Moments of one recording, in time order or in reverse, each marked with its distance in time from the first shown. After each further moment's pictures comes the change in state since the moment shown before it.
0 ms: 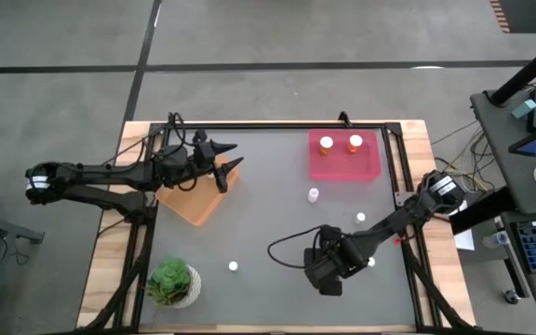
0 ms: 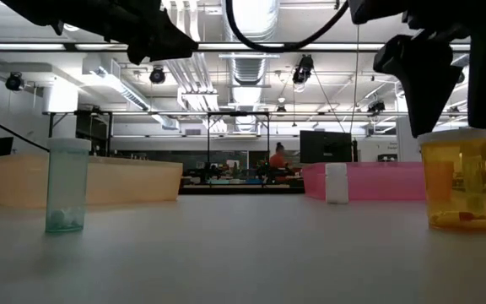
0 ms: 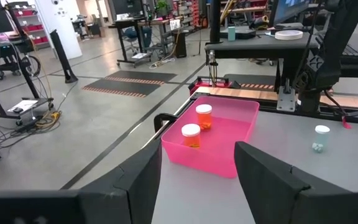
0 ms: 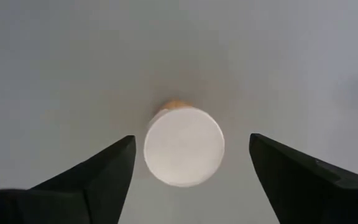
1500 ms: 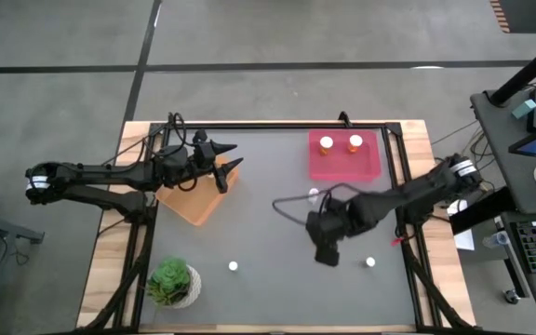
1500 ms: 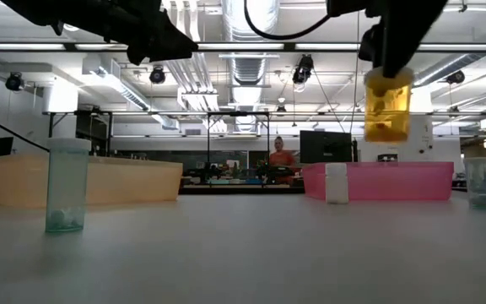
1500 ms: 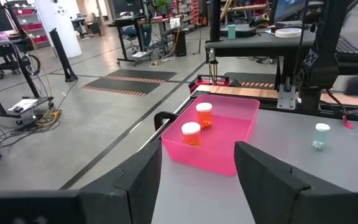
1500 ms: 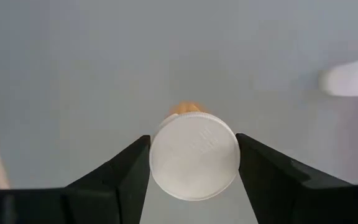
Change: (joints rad) left arm 0.000 0.000 0.000 -0.006 -0.001 0.001; right arm -0.217 -0.234 -0.050 -0.031 -0.047 -0.013
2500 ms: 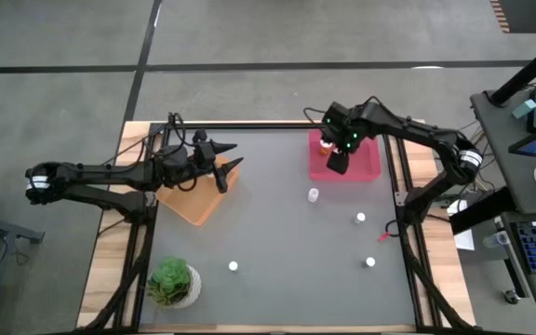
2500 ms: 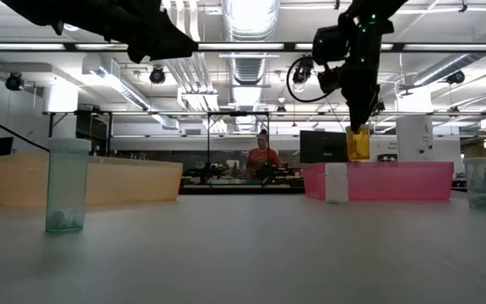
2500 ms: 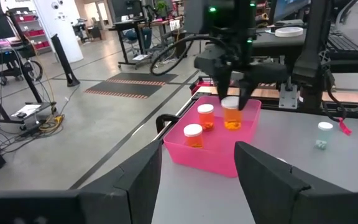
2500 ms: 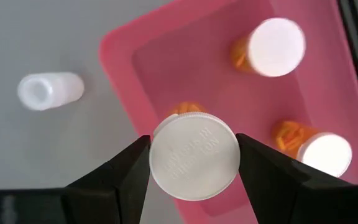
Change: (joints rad) left arm 0.000 0.000 0.000 0.008 0.000 0.030; right arm -0.926 -0.033 0.000 -0.144 -0.107 -0.735
